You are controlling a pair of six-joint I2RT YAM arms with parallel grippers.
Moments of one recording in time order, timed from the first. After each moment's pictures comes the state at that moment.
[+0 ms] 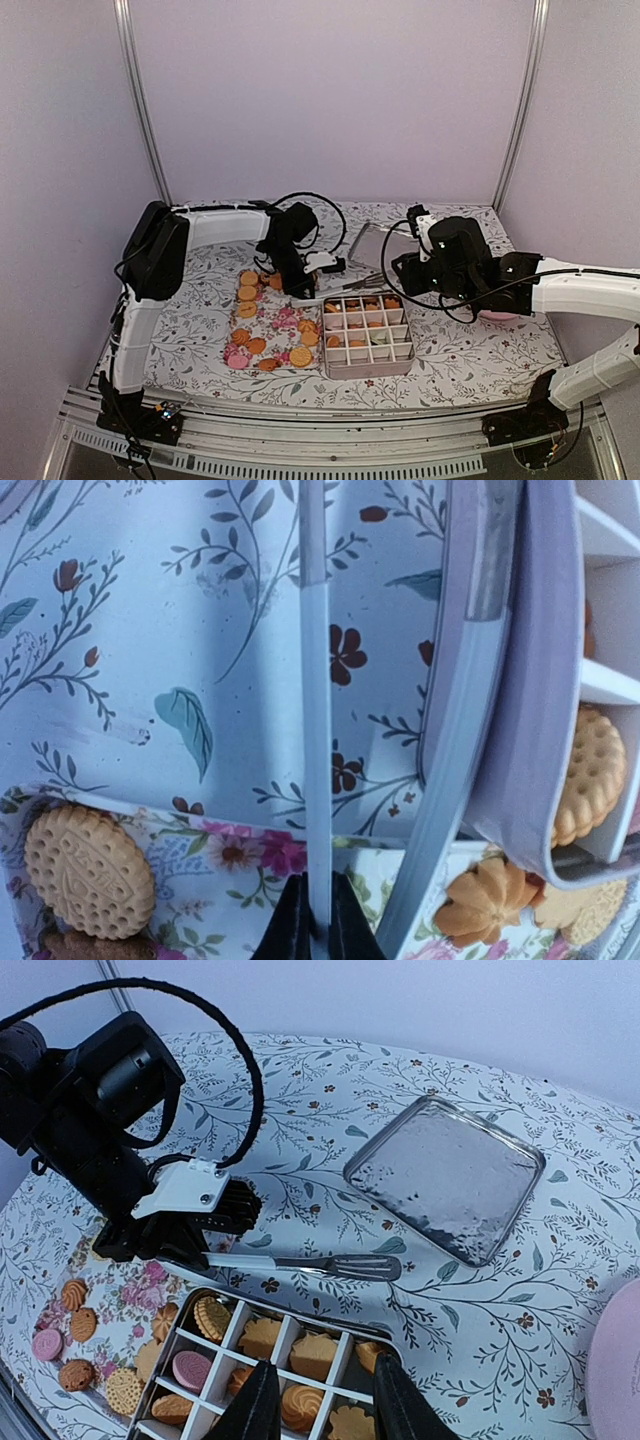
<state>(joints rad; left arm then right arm) -0.68 2.31 1.84 -0.91 0.32 0.61 0.93 1.27 0.89 -0.18 0.41 0.40</state>
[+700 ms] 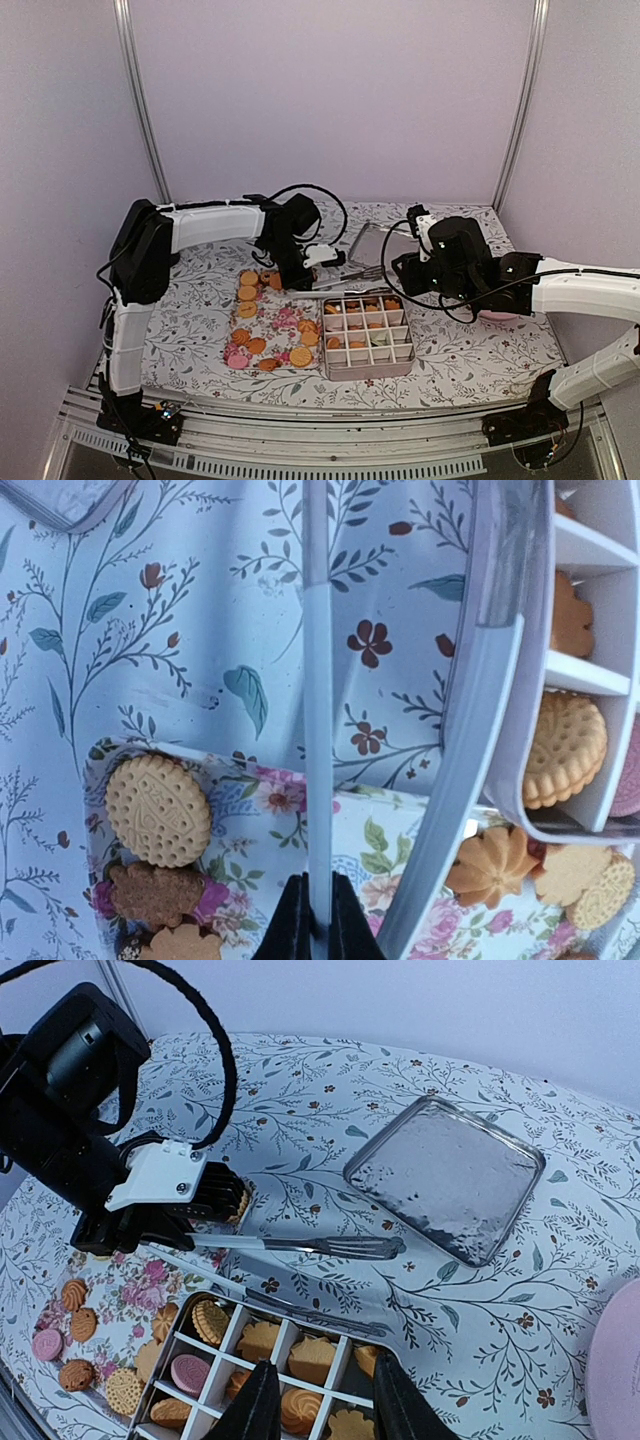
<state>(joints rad) -0.72 2.20 1.79 -0.87 0.15 0.58 0.93 1.27 0.89 -0.18 0.41 0.39</state>
